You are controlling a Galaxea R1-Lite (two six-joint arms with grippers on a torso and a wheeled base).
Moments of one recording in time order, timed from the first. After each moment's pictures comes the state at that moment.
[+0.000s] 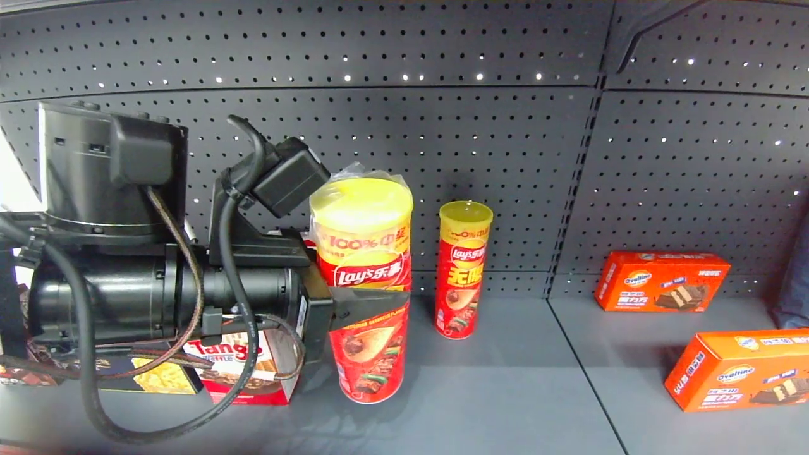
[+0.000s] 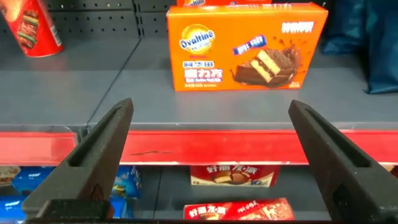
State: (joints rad) left arm -0.58 1.48 -0.98 -0.14 -0.43 0.09; right arm 0.00 0.00 0.00 0.00 -0.02 0.00
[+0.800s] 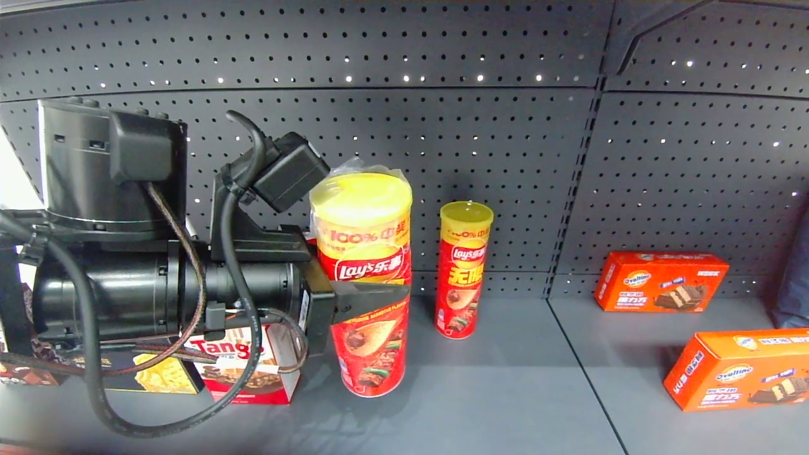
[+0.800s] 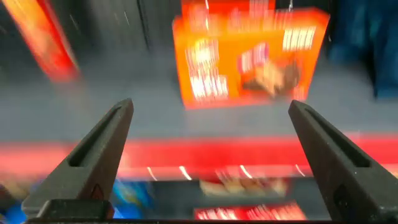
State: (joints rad) left arm -0.58 1.48 -0.98 -0.16 -0.42 0.09; right arm 0.00 0.05 -0.13 0.00 0.00 0.13
